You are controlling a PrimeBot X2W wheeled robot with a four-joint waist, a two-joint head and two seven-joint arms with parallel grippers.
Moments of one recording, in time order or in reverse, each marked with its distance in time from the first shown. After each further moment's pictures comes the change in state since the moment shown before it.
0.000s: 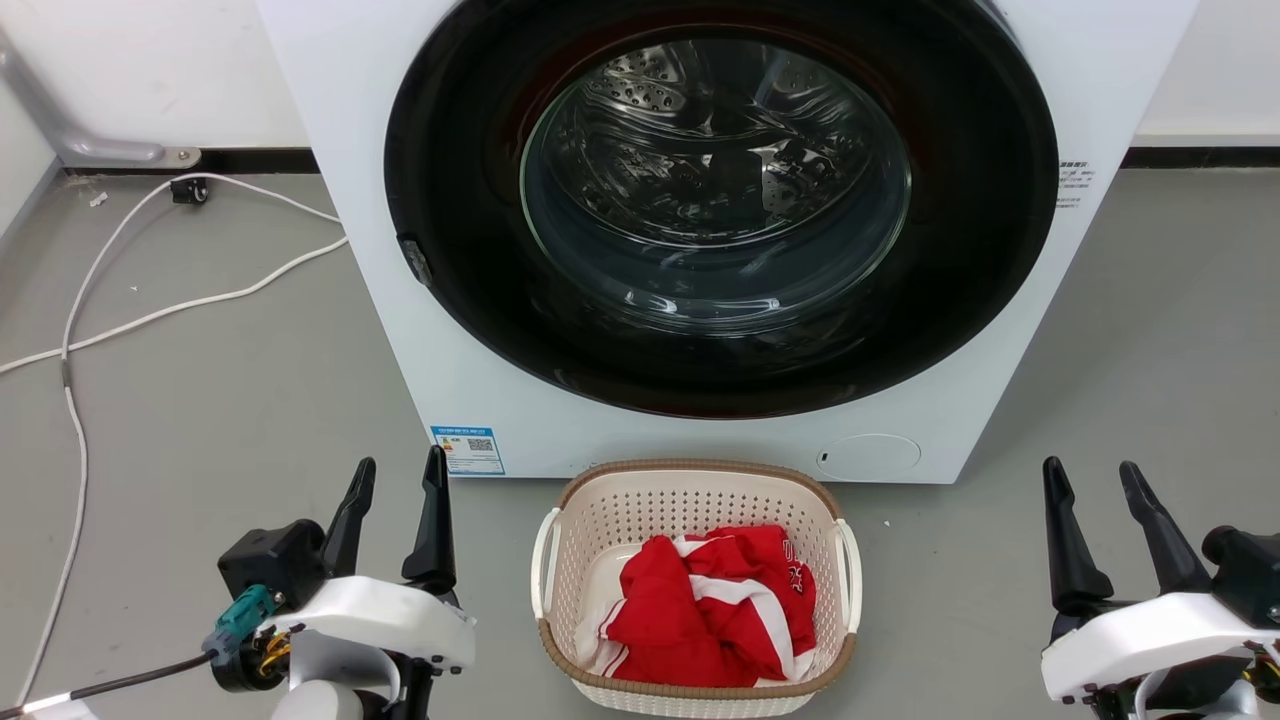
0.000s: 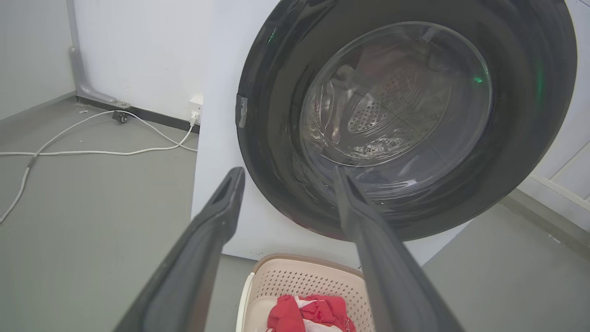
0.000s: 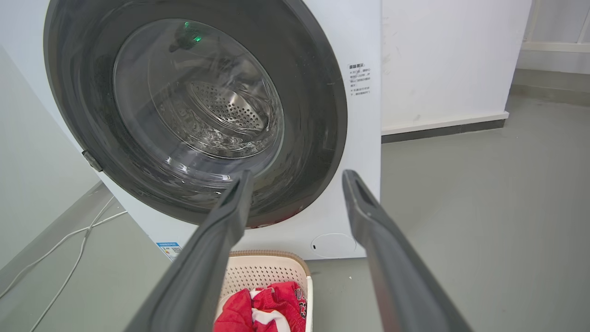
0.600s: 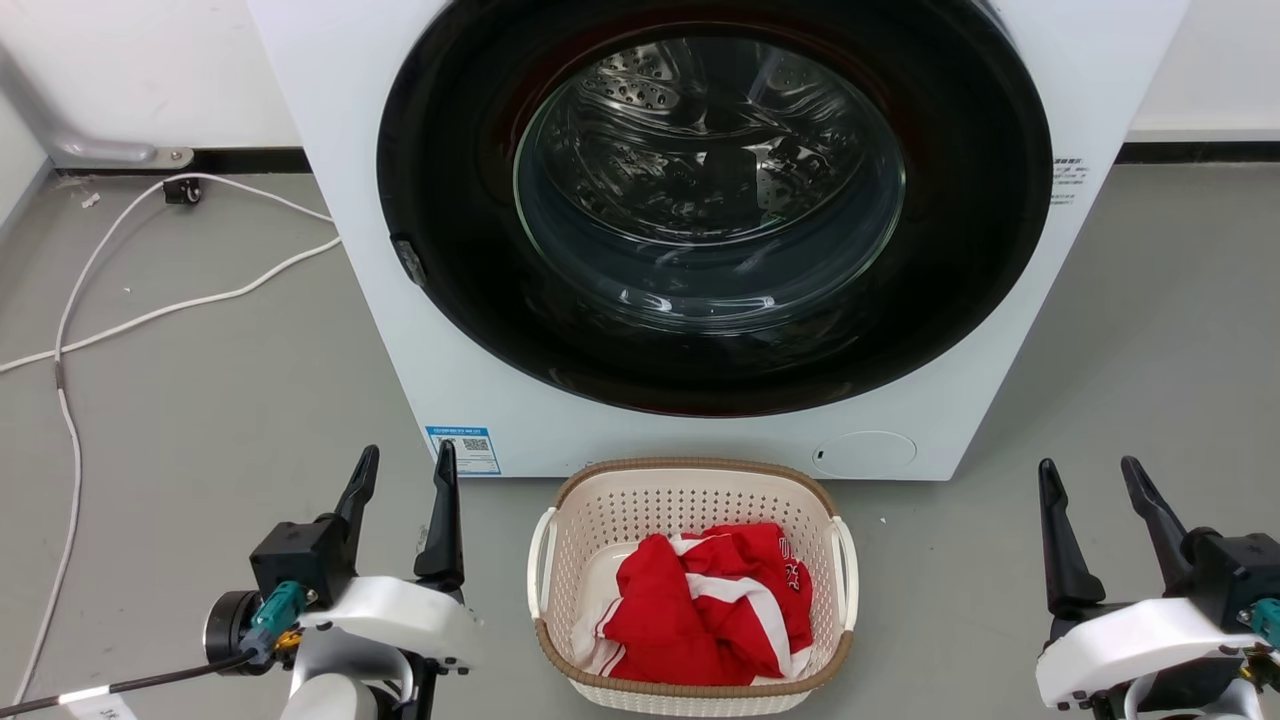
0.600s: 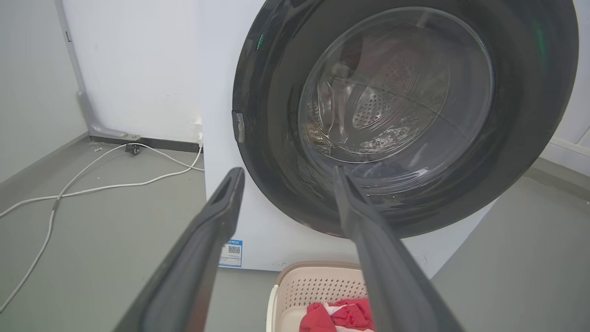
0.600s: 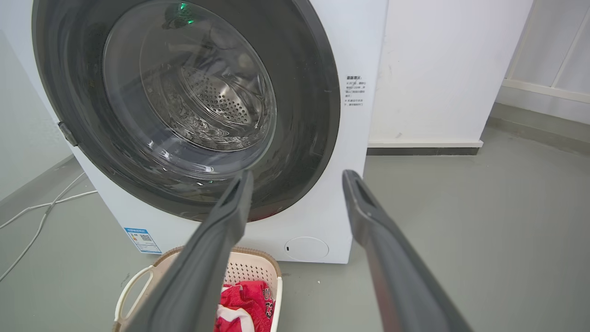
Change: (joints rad) left arm -0.014 0.007 -0.016 0.013 0.152 0.015 -0.038; right arm 0.005 0.001 0.004 -0.011 -0.156 0.000 -0.023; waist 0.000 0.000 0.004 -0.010
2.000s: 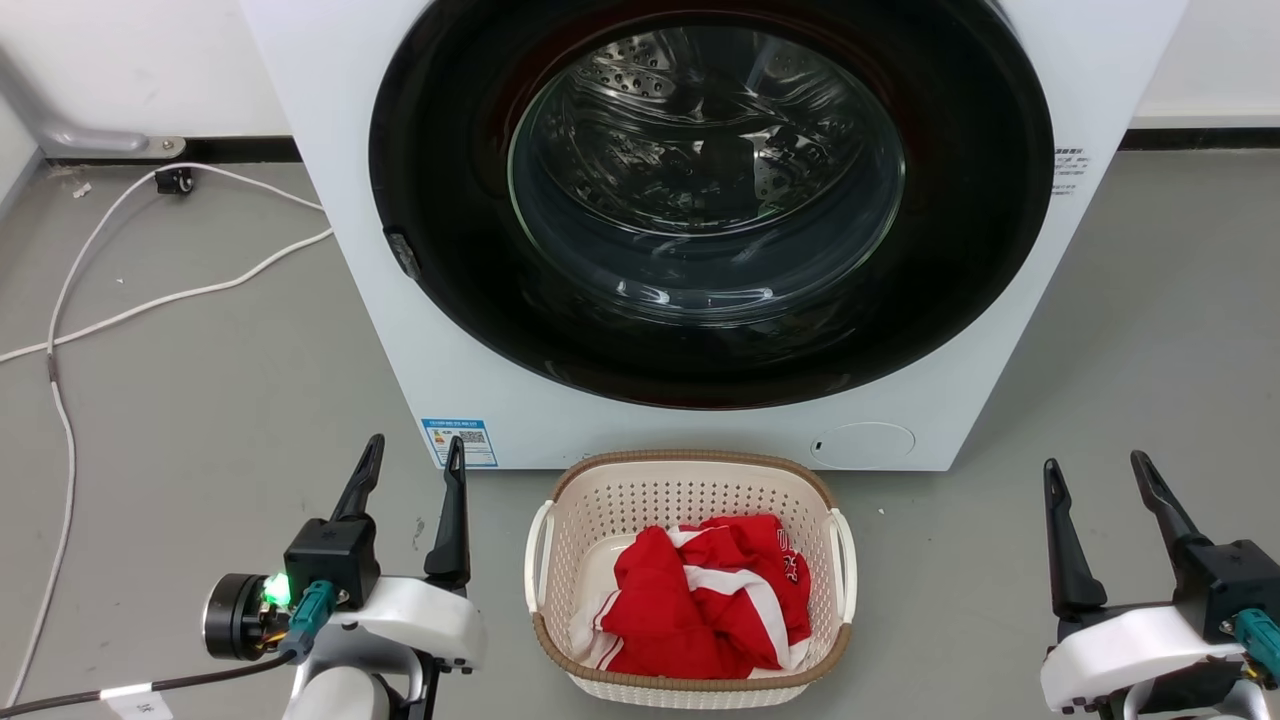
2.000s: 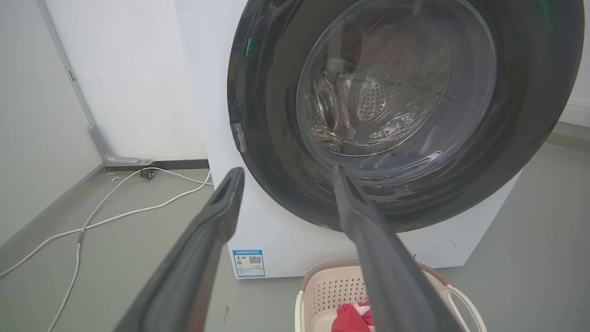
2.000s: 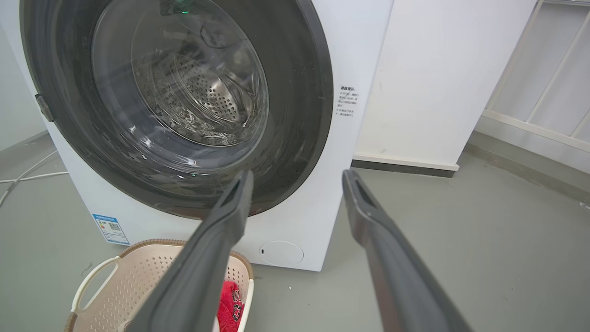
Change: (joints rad) left arm -0.021 0.002 -0.006 0.036 0.150 0.021 -0.047; right arm 0.000 0.001 -0.016 0.010 -0.136 0.000 -0.064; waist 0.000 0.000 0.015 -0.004
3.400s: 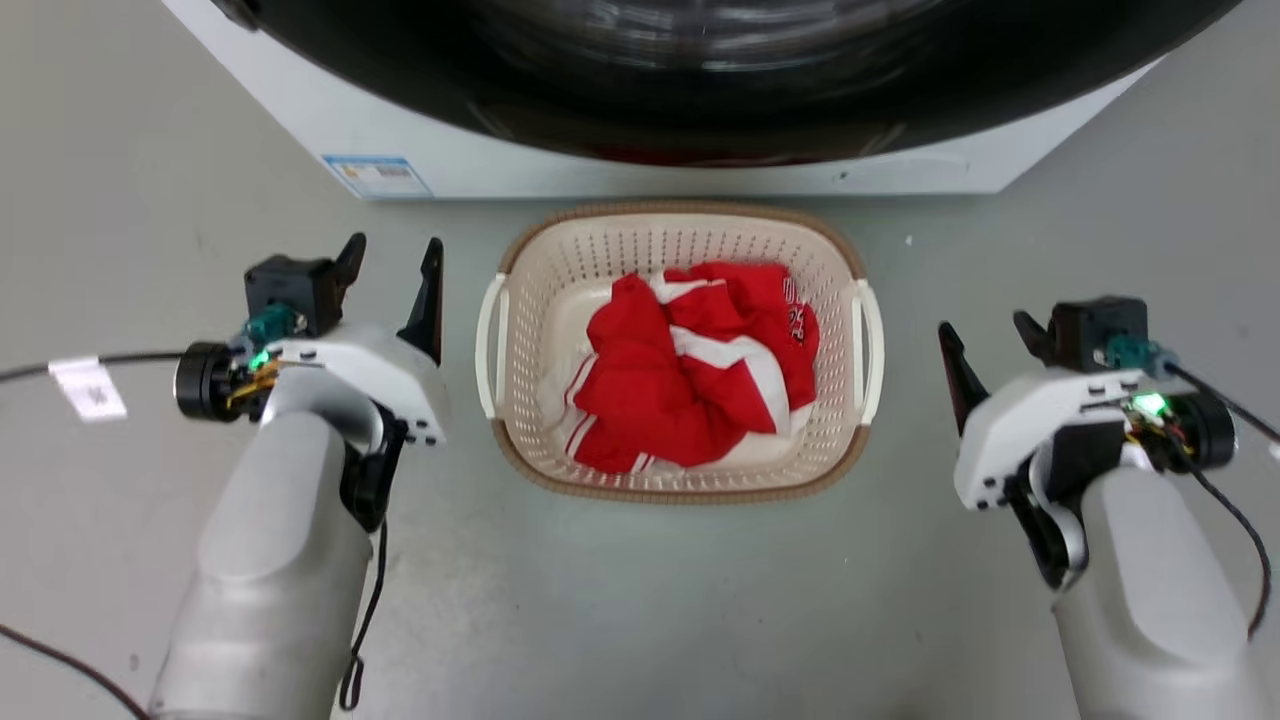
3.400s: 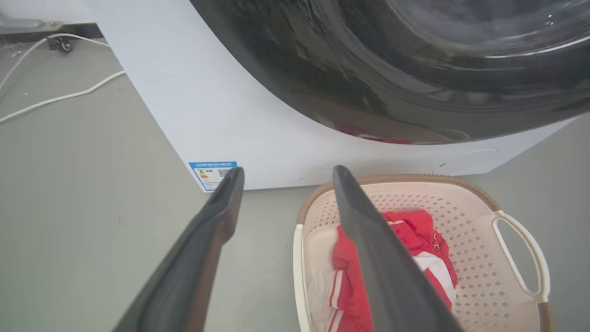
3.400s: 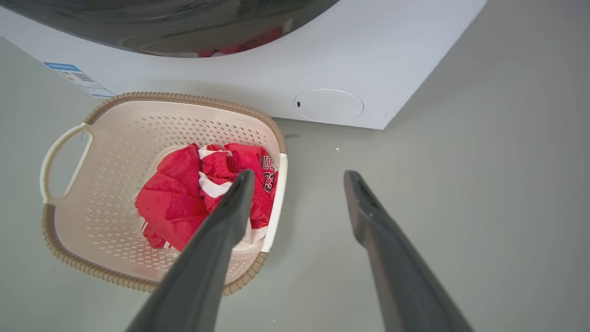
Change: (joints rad) left arm -0.538 0.081 -0.038 0.488 -0.124 -0.102 0.061; right arm -0.499 0.001 0.083 0.481 0.058 0.000 0.241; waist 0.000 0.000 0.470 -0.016
